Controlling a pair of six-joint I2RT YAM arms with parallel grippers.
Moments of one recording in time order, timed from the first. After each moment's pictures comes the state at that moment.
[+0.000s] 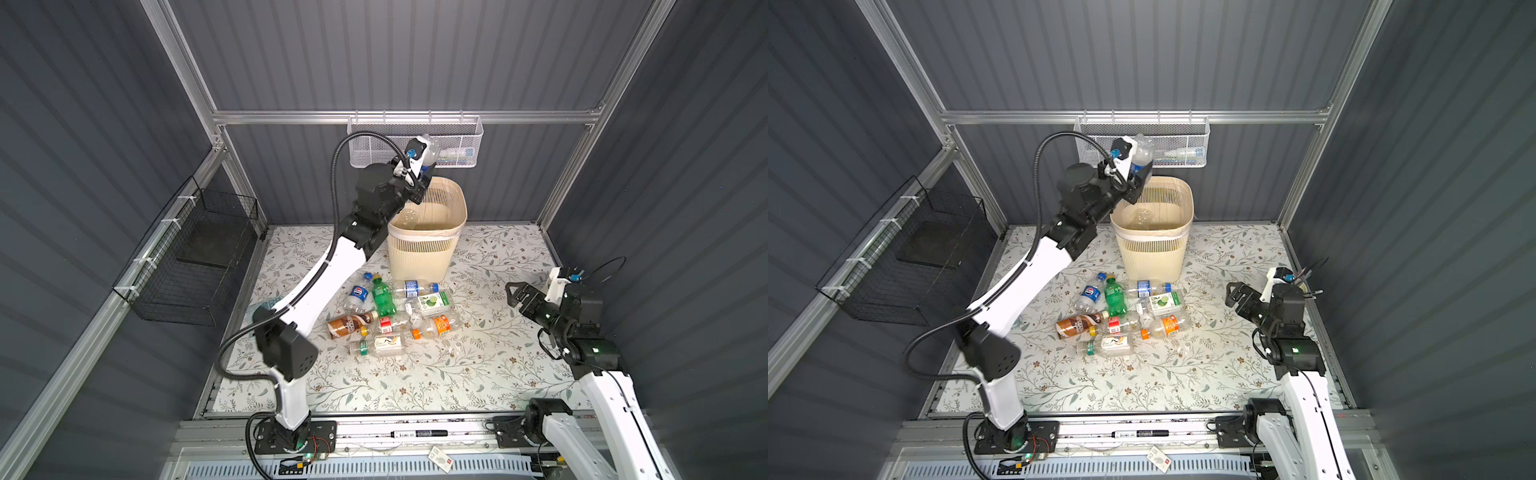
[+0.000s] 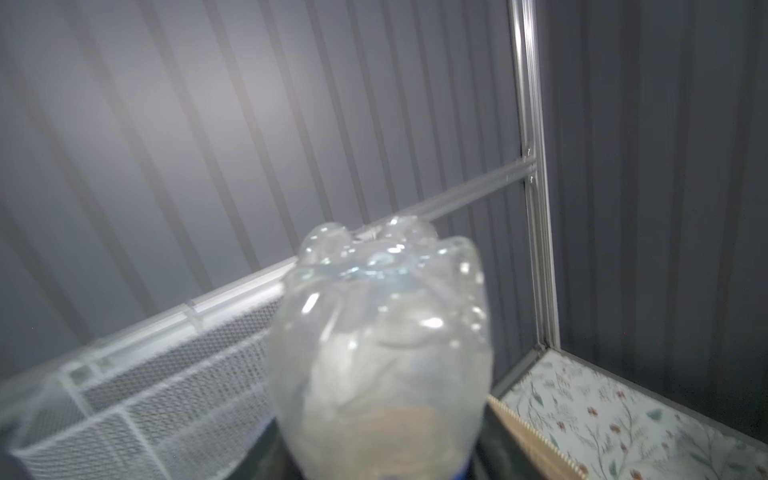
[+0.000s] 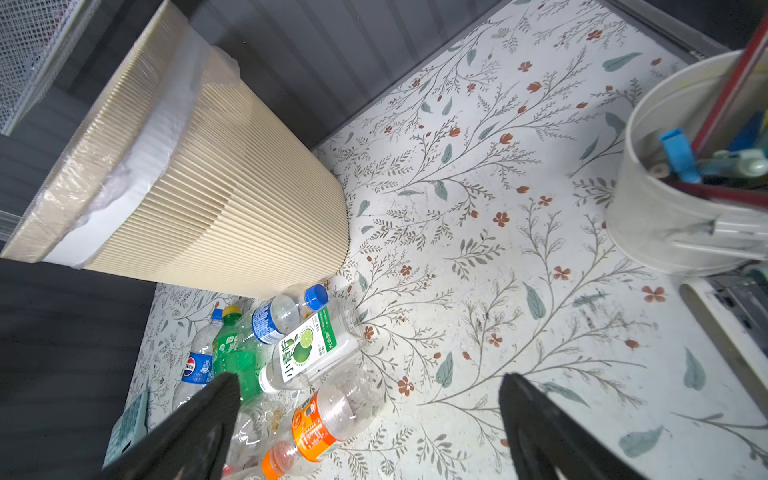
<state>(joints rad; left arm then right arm) -0.64 1.97 2.15 -0.11 0.03 0.20 -0.03 0.73 0.75 -0.54 -0.19 0.54</state>
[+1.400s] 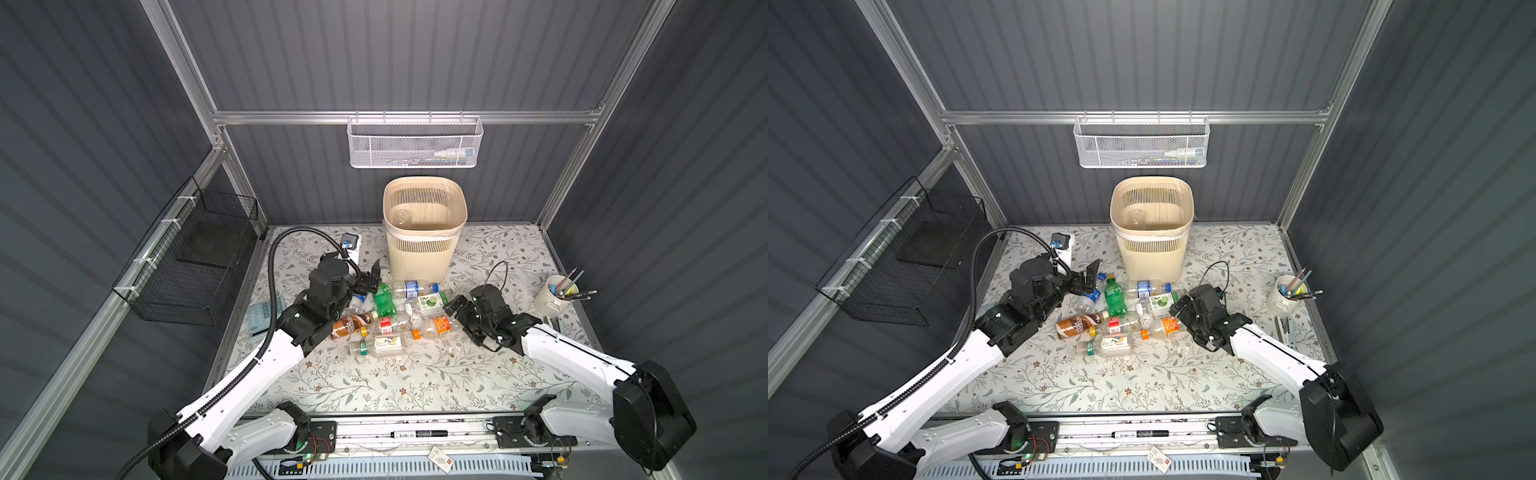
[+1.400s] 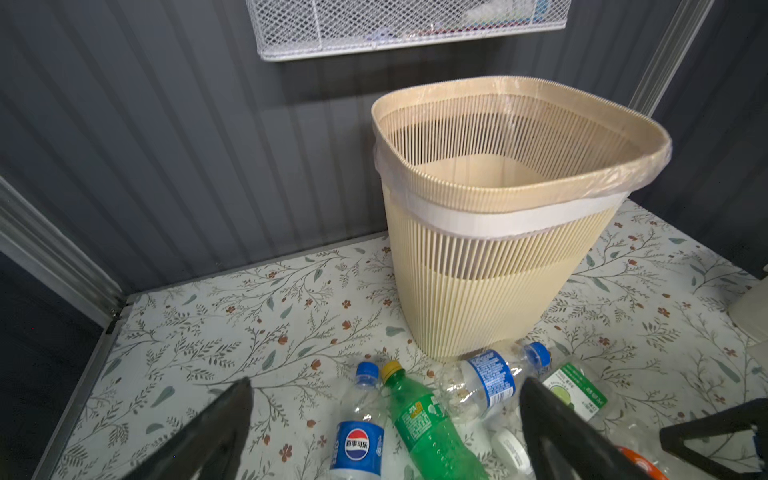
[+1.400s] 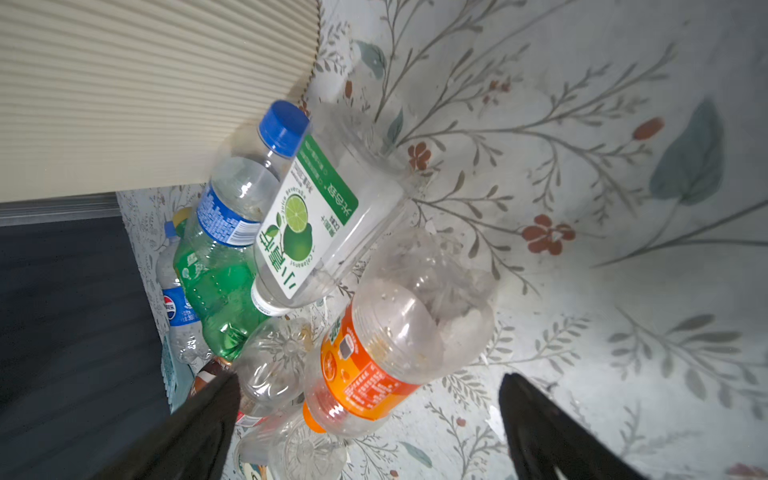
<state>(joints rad) -0.66 1.07 0.96 -0.19 -0.34 -0.05 0.56 1.27 0.67 -0.26 -0.03 1.22</state>
